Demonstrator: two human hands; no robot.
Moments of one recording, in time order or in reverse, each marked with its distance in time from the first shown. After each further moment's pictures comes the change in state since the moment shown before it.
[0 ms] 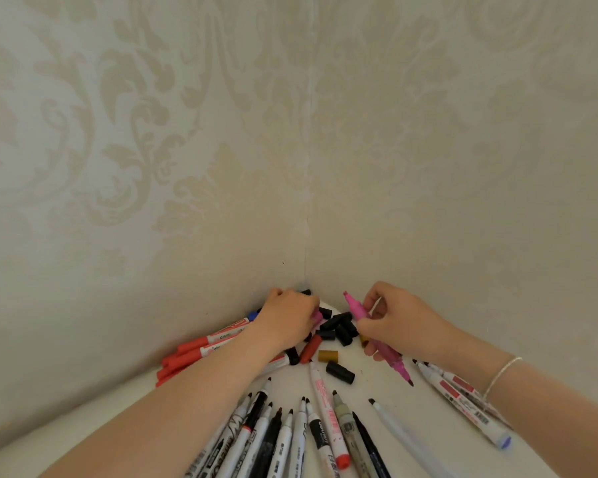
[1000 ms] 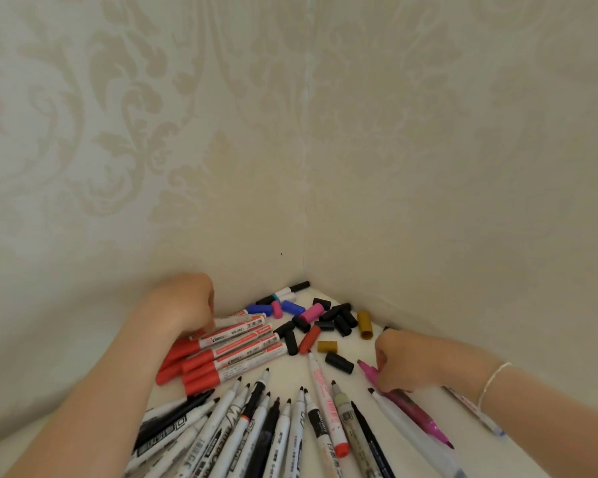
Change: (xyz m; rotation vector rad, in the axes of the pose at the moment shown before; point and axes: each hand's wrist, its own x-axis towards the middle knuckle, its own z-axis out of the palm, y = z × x) left_hand -0.074 -0.084 -0.059 0.021 -0.204 -0.484; right_hand -0.001 0.027 0.018 -0.719 -0.359 0.199
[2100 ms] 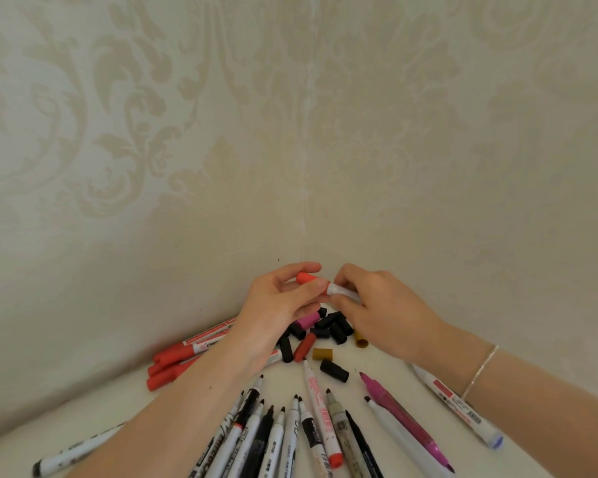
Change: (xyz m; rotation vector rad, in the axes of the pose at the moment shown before) left_hand -0.048 0.106 0.003 -1.768 -0.029 0.303; right_hand -0.019 -0.030 -0.036 0.180 0.694 -0.431
